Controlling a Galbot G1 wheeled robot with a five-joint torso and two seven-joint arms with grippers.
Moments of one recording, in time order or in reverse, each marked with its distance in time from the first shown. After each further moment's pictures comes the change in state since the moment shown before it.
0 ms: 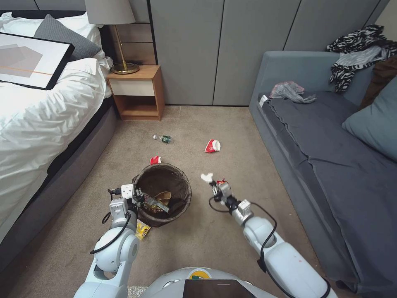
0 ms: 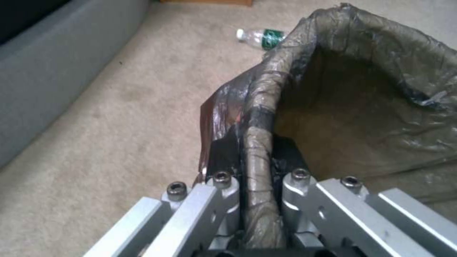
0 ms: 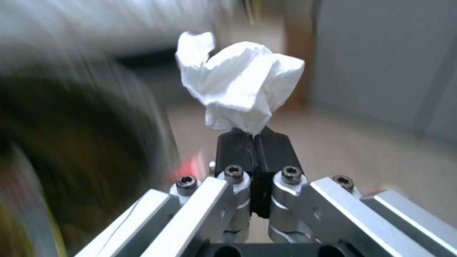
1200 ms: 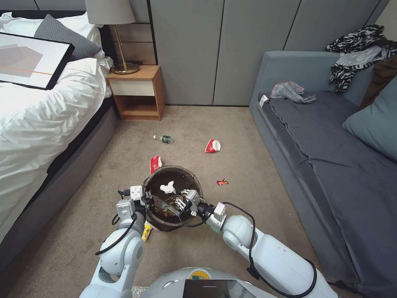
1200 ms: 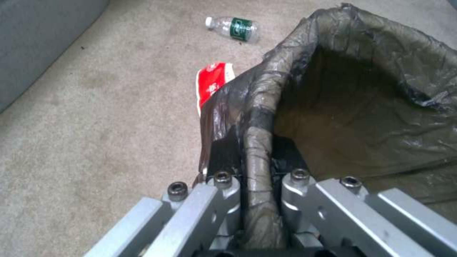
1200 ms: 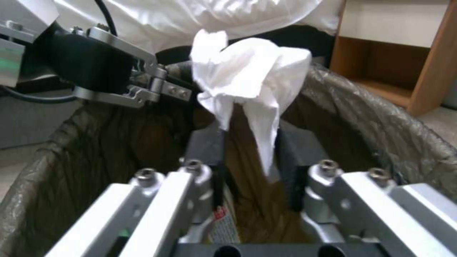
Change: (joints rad) left arm 0.009 -0.006 0.052 -0.034 -0.047 0.041 -0.004; right arm 0.176 -0.079 -0.400 0.011 0.101 -0.081 -0.001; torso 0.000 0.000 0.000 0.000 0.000
